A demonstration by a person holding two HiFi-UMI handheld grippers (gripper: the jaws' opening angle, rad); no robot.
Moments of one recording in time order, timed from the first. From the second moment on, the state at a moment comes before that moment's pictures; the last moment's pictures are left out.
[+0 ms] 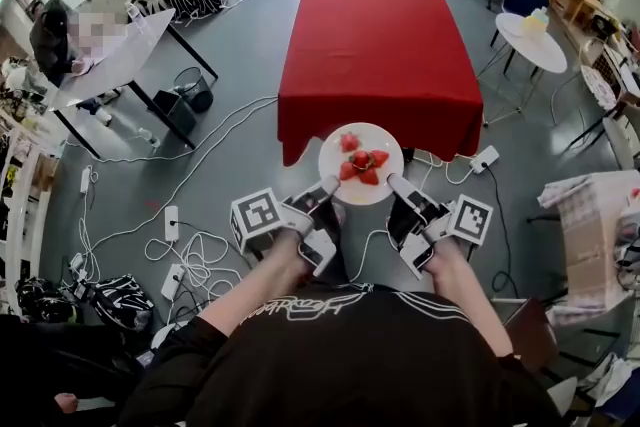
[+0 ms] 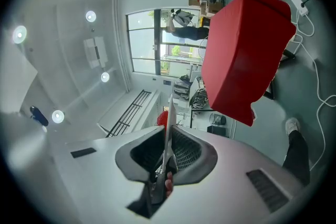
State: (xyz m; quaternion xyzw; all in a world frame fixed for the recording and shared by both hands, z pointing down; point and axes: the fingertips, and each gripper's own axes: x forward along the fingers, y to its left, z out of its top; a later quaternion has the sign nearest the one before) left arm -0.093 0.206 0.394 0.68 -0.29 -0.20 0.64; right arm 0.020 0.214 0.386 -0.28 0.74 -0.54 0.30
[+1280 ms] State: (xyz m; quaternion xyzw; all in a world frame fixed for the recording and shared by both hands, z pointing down) left arm -0.088 -0.163 0.435 0.68 -0.25 -0.12 0.68; right arm 0.026 -0.140 0.433 -0.35 0.67 -0.57 0.32
